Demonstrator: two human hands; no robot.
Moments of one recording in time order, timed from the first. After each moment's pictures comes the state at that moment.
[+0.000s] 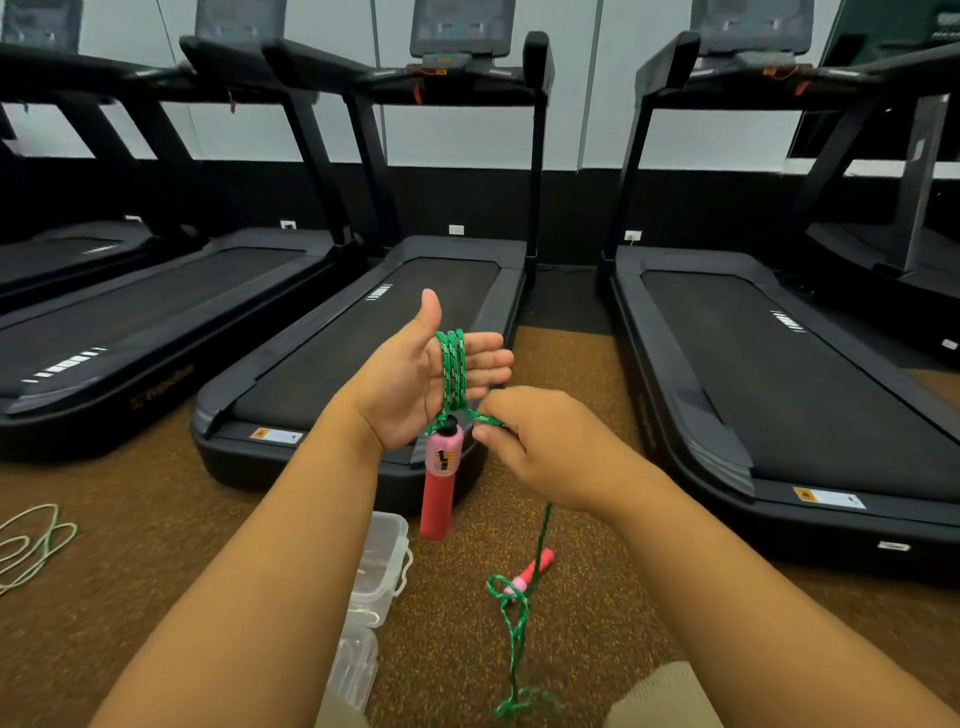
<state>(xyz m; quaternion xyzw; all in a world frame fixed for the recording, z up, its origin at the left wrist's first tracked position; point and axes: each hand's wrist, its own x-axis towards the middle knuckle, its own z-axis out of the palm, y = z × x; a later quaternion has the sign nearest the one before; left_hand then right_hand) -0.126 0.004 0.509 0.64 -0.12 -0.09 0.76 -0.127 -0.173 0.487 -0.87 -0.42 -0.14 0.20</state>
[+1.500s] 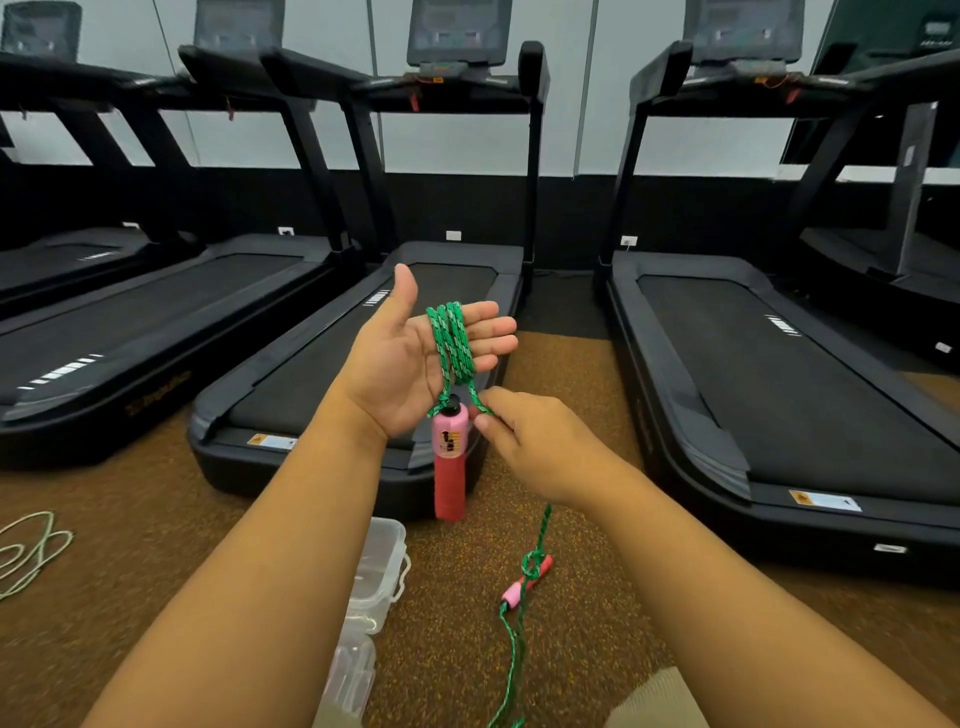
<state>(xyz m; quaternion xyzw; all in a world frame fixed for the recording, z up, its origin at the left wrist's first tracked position) -0.126 -0.001 0.525 0.57 -0.18 -0.05 0.80 -0.118 -0.168 0.478 -0.89 -0.36 -0.09 0.26</state>
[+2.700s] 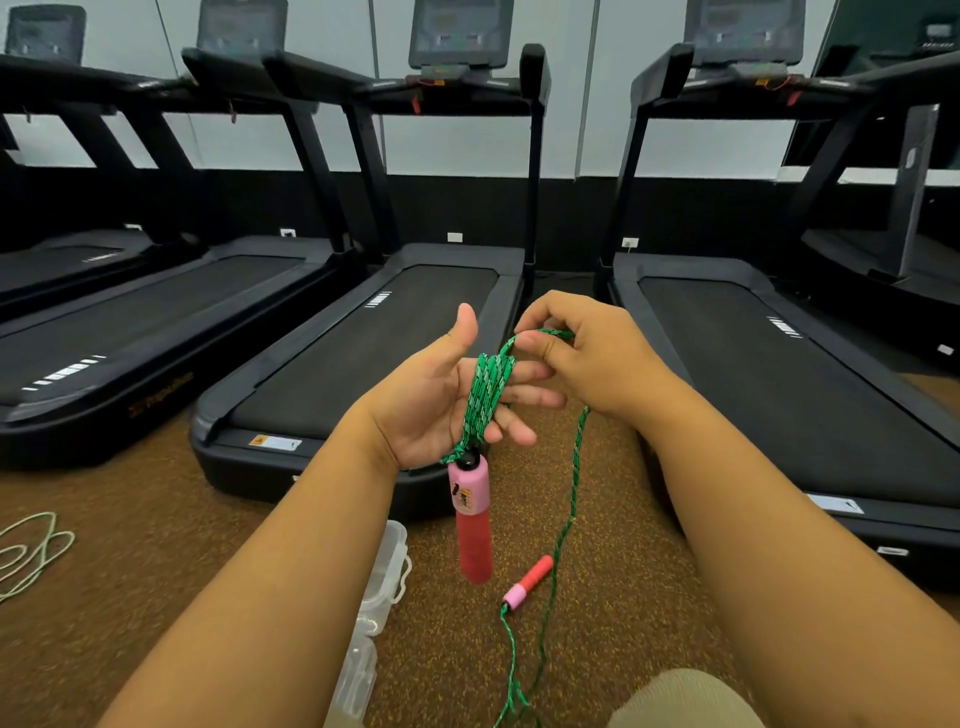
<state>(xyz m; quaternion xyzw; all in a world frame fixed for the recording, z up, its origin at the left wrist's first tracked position) -0.136 -0.014 0.512 0.60 -0.22 -0.23 0.74 -0.094 -0.198 0.540 -0.85 -0.34 -0.19 0.36</state>
